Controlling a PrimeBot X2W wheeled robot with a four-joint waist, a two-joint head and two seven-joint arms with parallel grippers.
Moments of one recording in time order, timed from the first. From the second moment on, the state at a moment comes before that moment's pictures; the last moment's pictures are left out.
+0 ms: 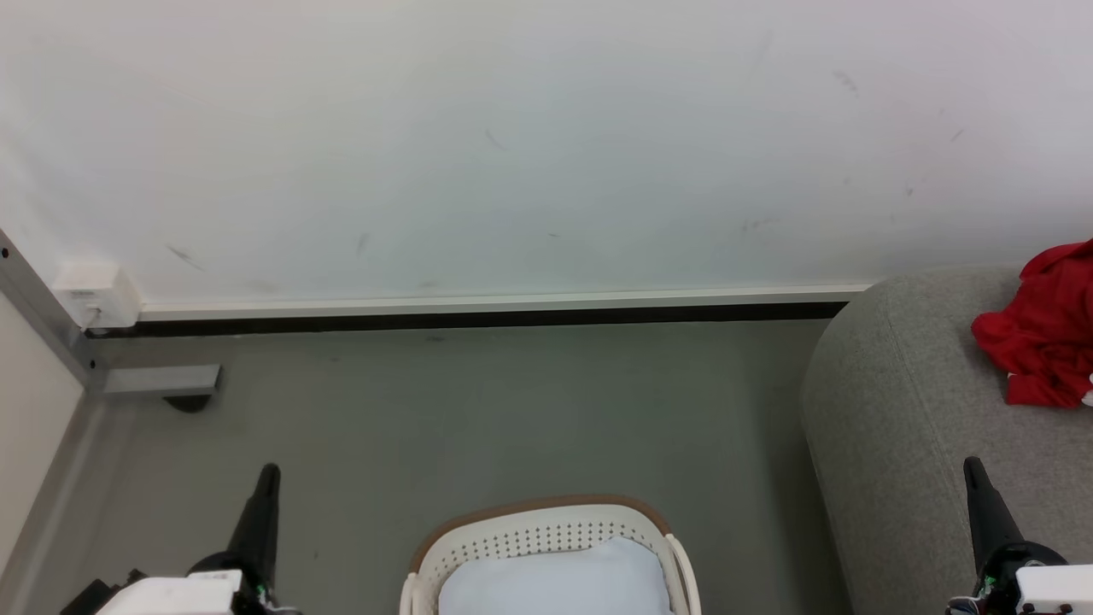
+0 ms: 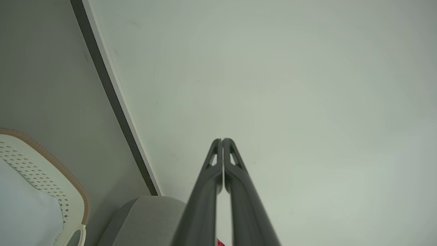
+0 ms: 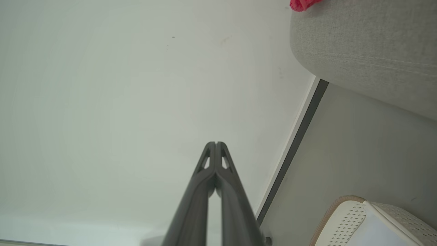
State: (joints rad) left arm -0.10 0.05 0.11 0.25 -1.53 -0.13 0.10; right arm -0.10 -0.06 -0.08 0.25 1.55 0.13 0.09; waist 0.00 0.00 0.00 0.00
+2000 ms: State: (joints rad) left arm -0.10 0.05 0.11 0.25 -1.61 -0.13 0.11; right arm -0.10 -0.05 -0.11 0.25 1.62 0.13 0.11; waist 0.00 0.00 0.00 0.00
